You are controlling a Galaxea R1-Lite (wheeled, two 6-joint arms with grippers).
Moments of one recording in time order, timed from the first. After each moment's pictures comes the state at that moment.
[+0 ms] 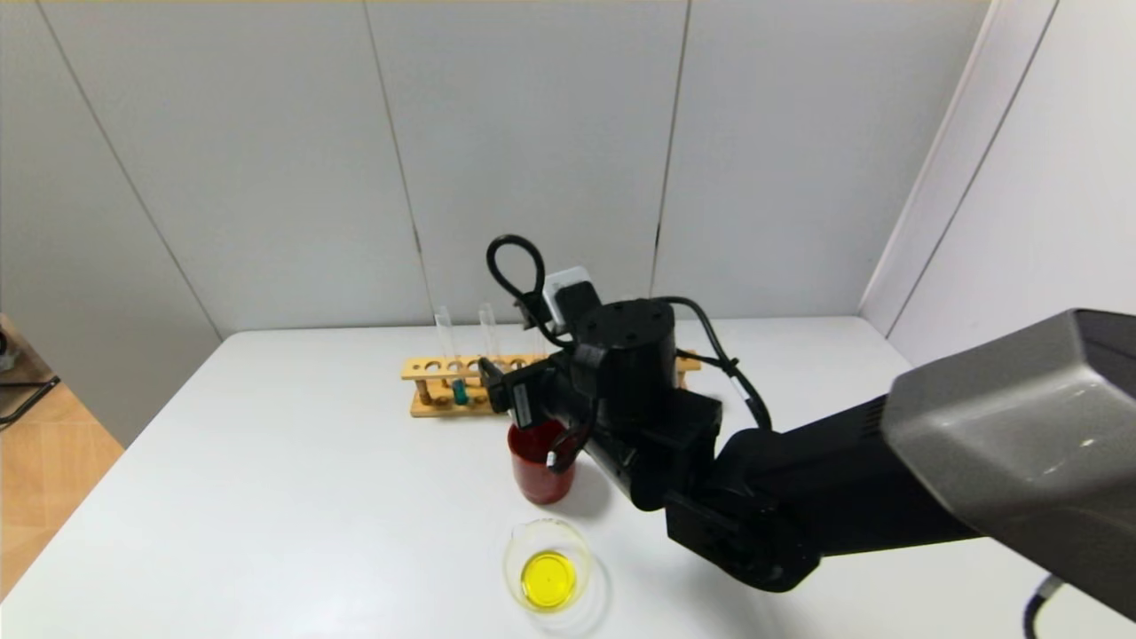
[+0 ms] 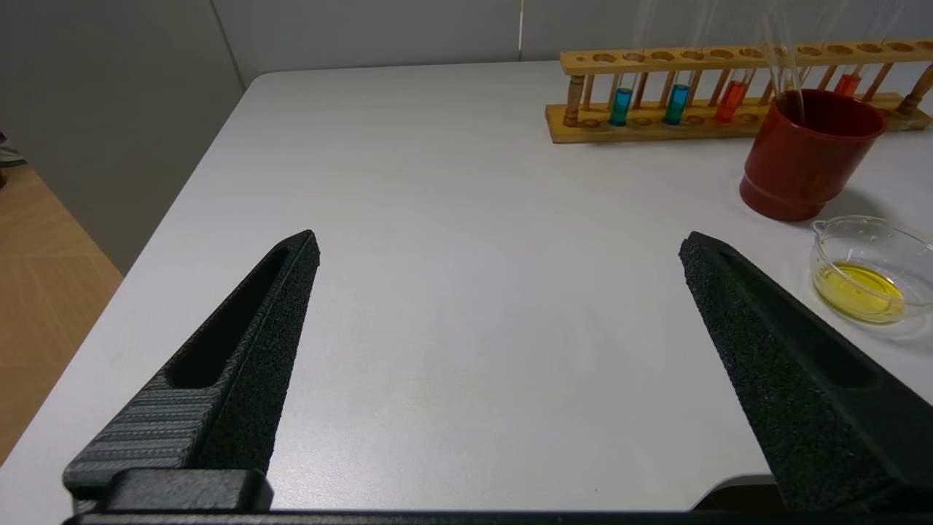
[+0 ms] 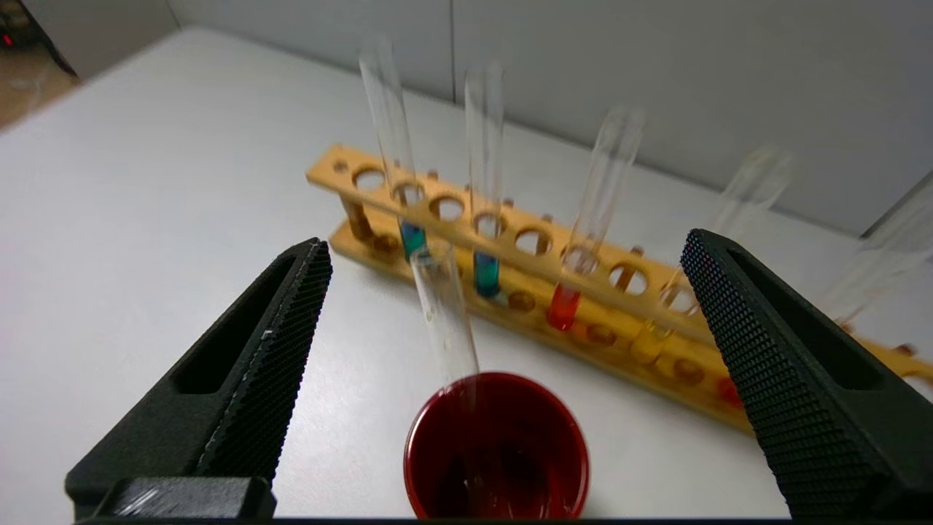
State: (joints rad) left arm 0.00 0.00 0.00 -0.01 0.00 -0.01; right arm 0.88 2.12 -1.17 -0.81 -0.37 0.04
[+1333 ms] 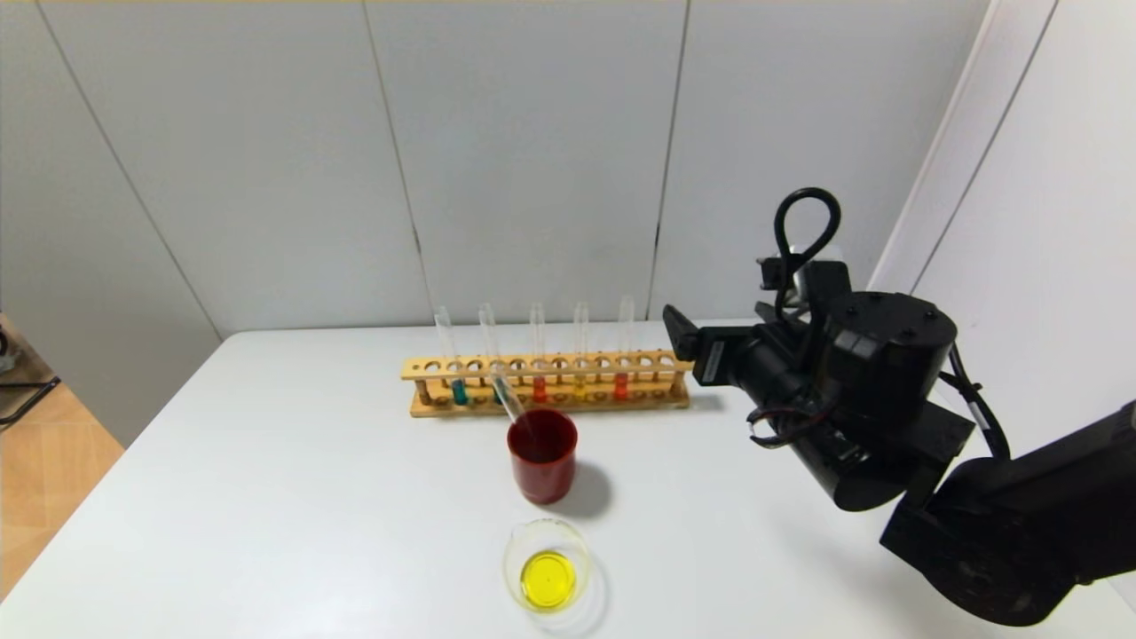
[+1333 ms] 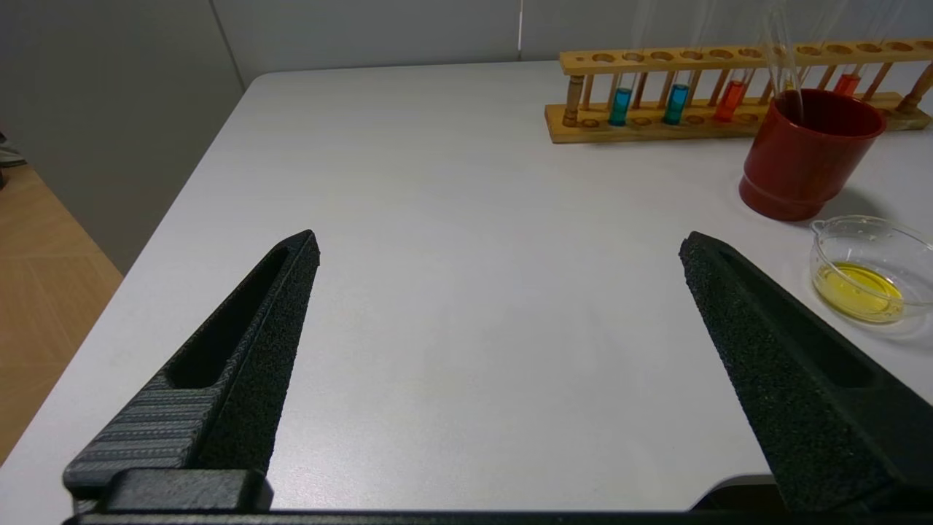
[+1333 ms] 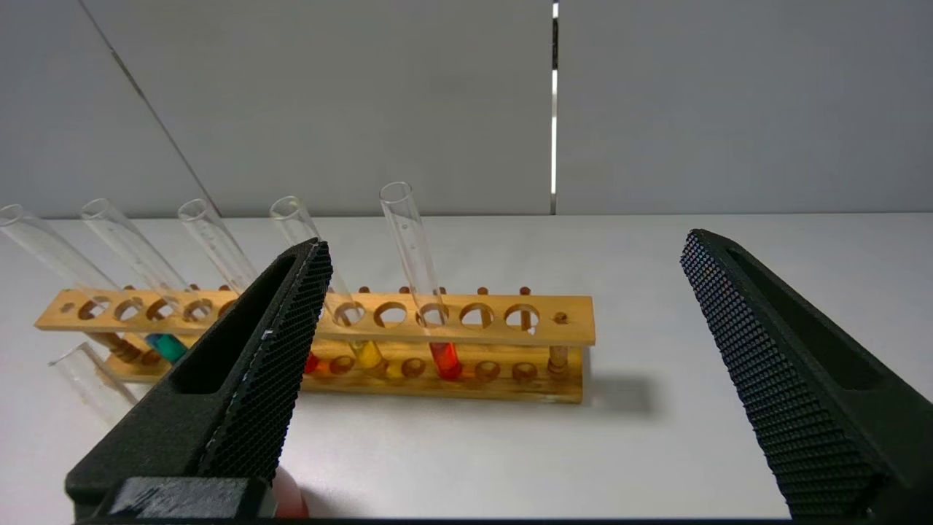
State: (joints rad) left arm 0.00 0.00 0.00 -0.01 0.00 -0.01; right arm 0.62 1.90 -0.70 -1.16 -0.45 0.14
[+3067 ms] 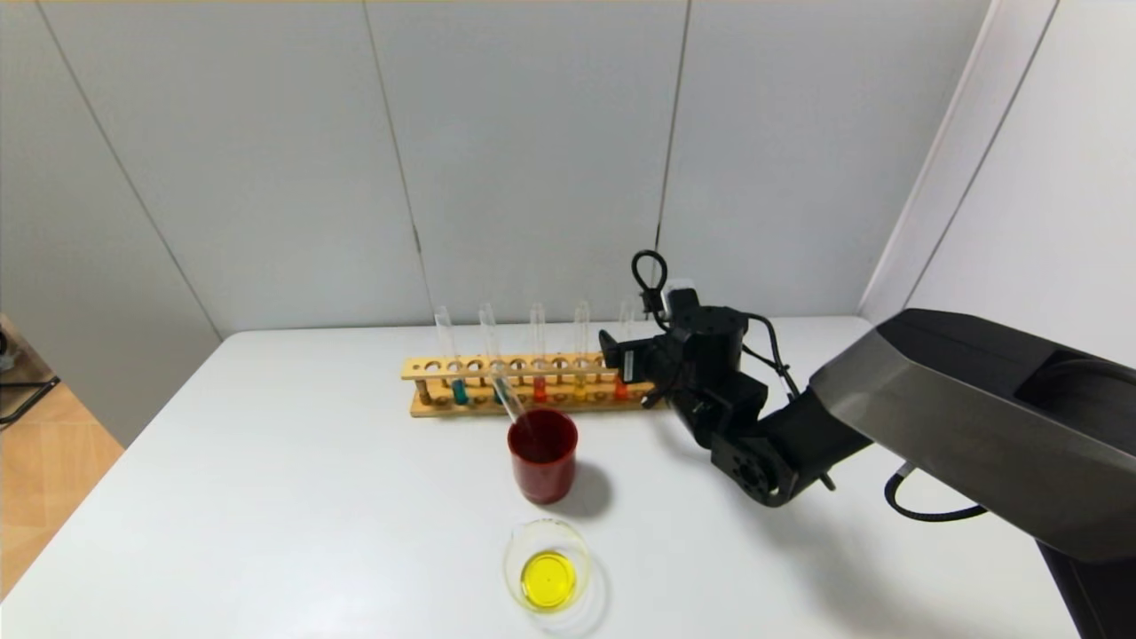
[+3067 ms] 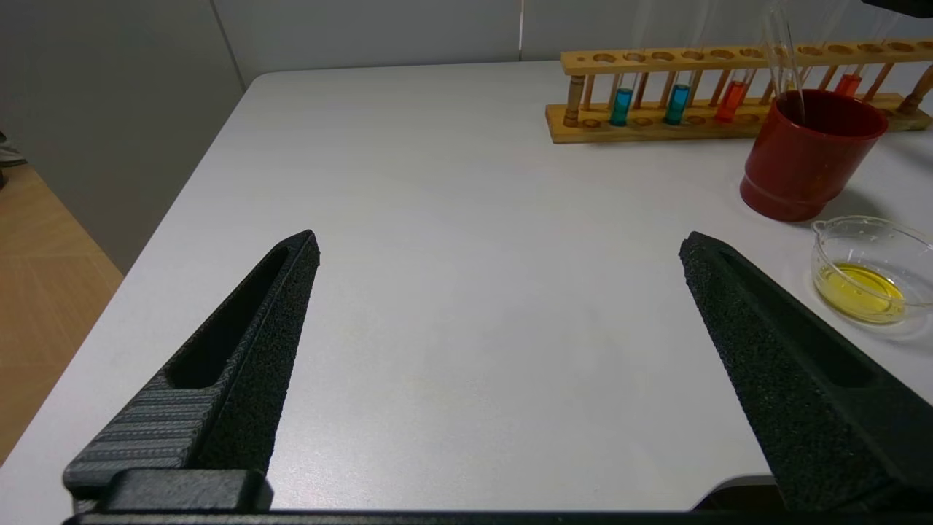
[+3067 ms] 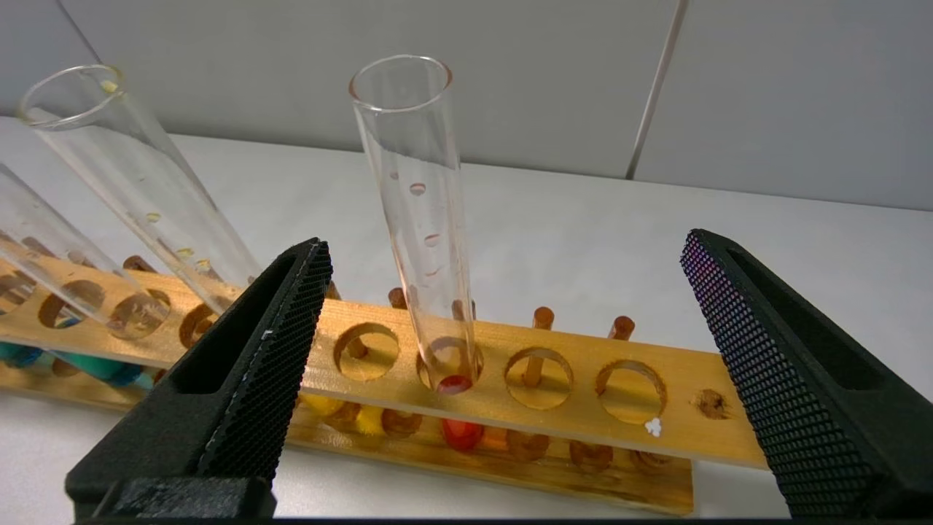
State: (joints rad) left arm 0.00 0.00 0.00 -0.01 0.00 -0.01; right arm 0.55 2.38 -1.19 -1.05 -0.31 0.08
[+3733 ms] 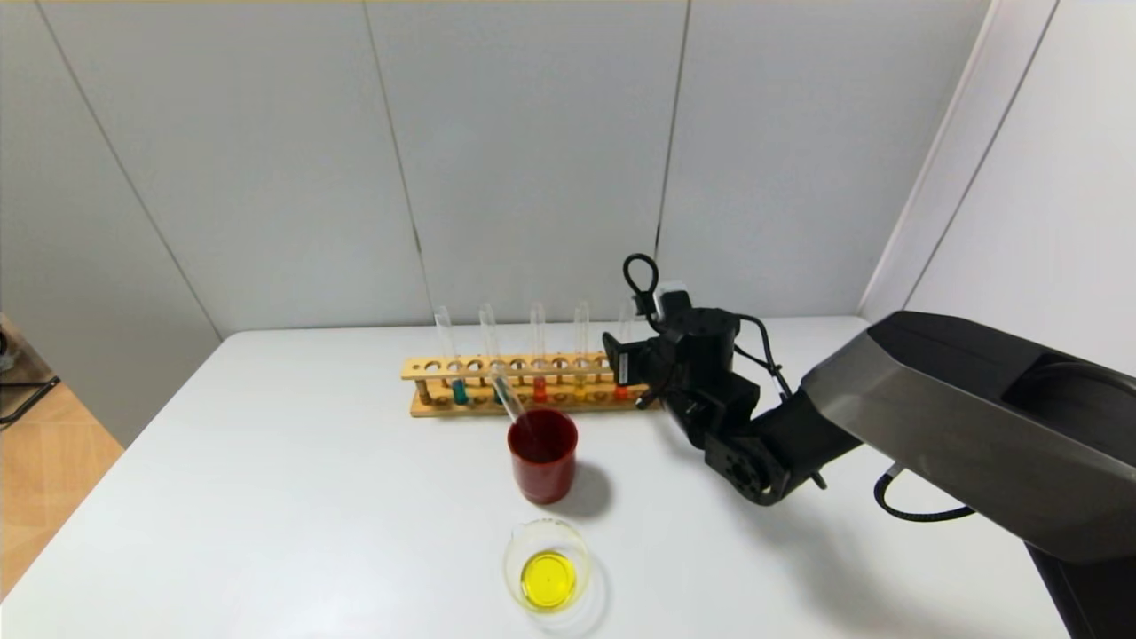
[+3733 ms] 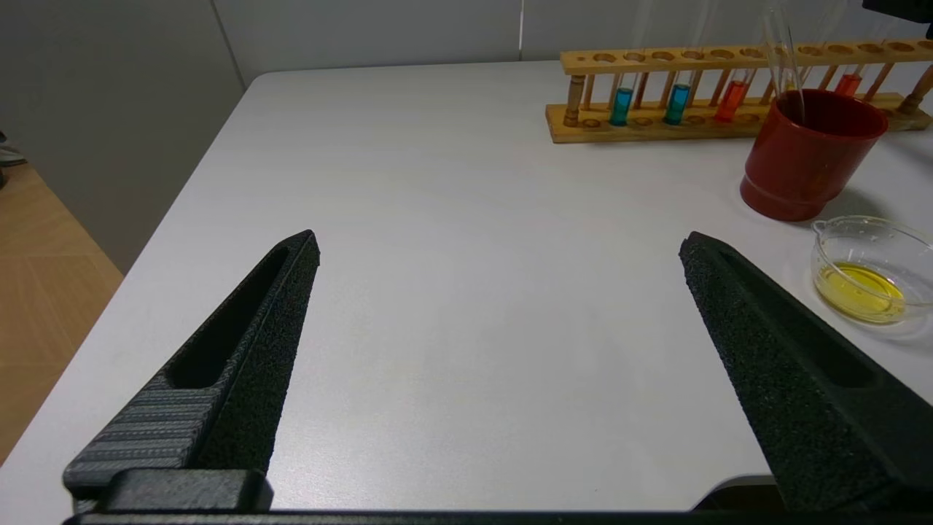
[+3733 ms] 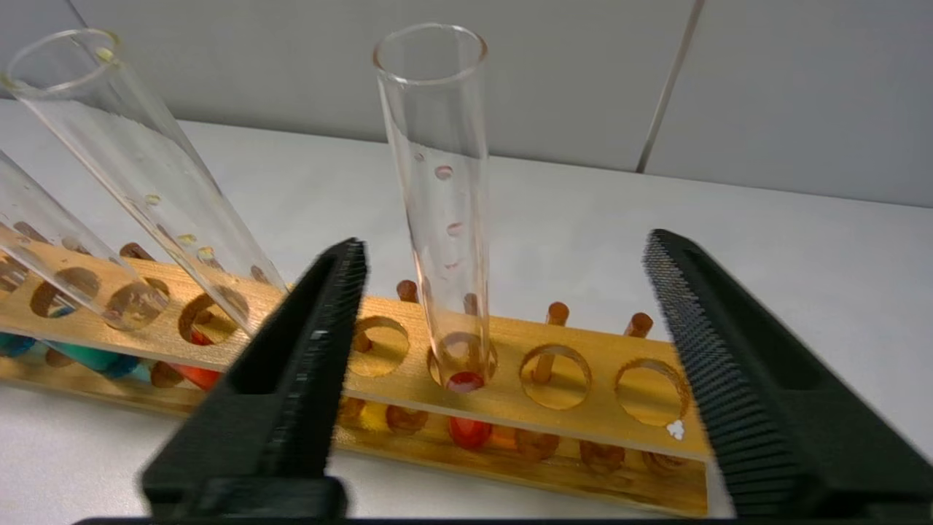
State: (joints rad) left arm 0.00 0.00 0.00 -0.01 0.00 -0.01; right arm 0.56 2.39 -1.21 -1.03 -0.31 0.07
